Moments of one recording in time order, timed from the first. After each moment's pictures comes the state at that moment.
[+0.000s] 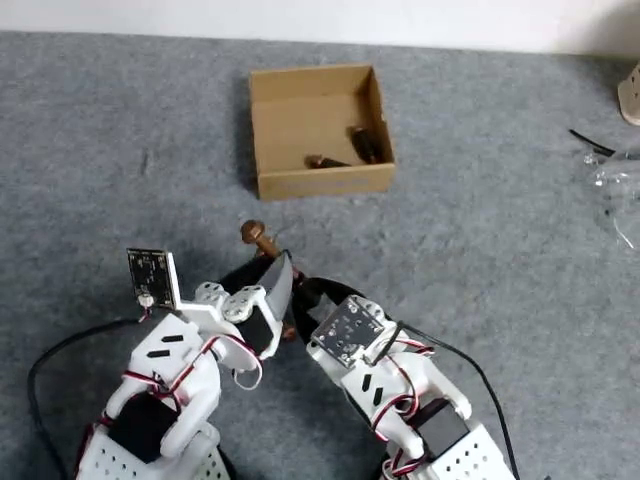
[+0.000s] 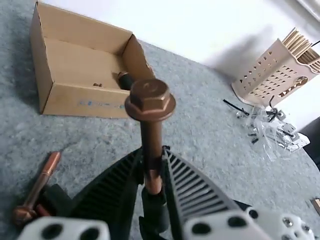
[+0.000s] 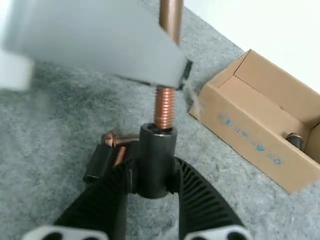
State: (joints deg) left arm 25.1 -103.4 82.3 45.0 38.0; right arm -41.1 -104.4 95.1 35.3 20.9
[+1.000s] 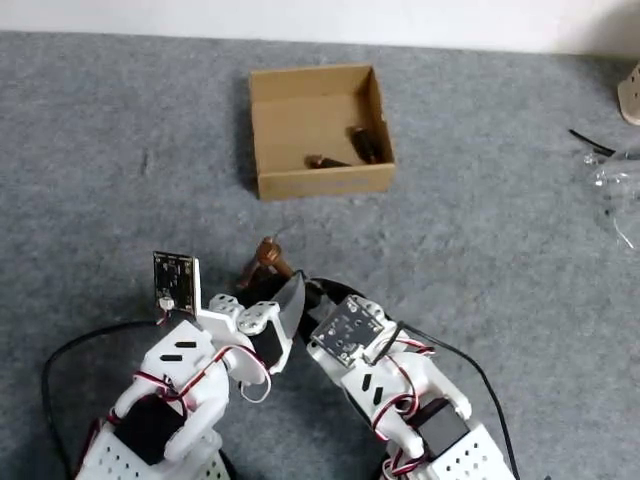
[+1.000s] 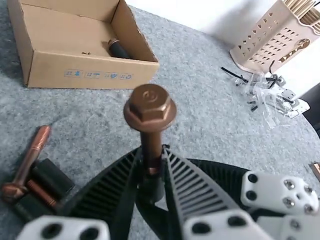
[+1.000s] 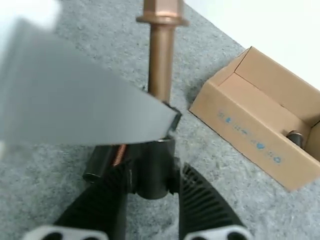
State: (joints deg) left arm 32.2 -104.1 84.9 48.5 37.7; right arm -40.7 -104.4 95.1 35.4 21.1
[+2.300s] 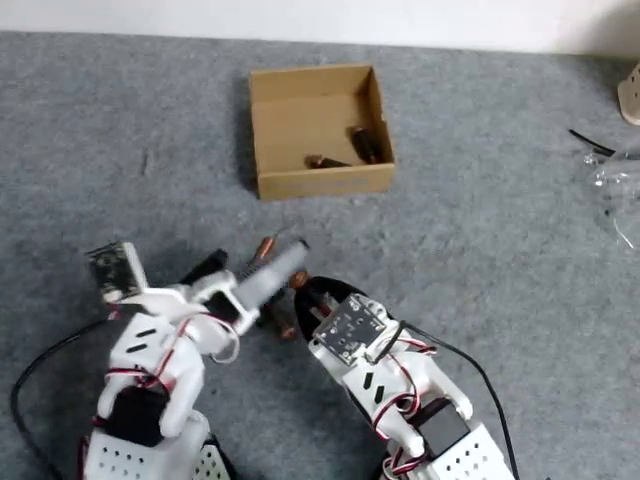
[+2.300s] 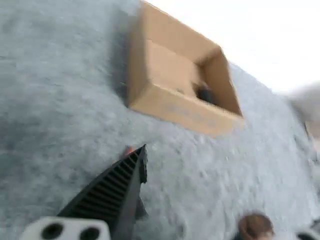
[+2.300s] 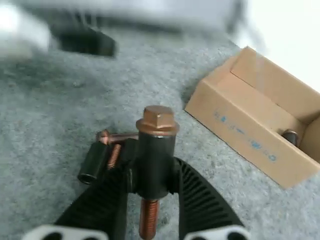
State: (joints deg) left arm 7.9 -103.4 86.5 48.0 42.6; right arm -39.0 -104.4 95.3 35.4 21.1
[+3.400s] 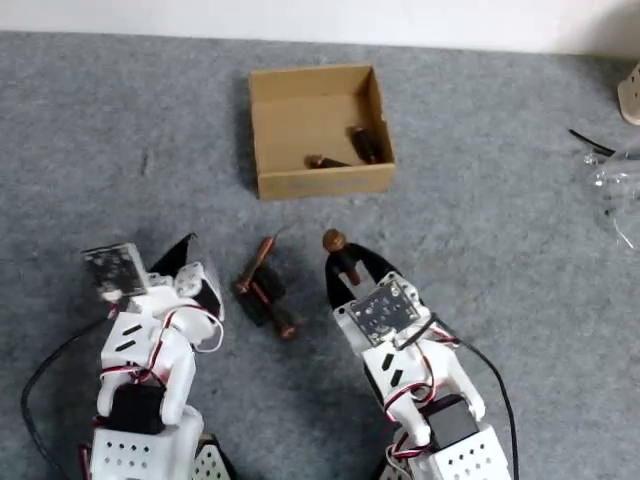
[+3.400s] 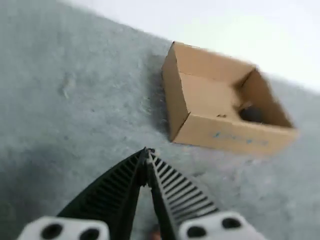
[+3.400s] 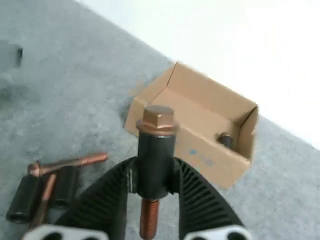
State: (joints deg) left arm 0.0 -103.4 91.7 40.0 22.0; right arm -28.7 -104.4 95.6 26.4 21.1
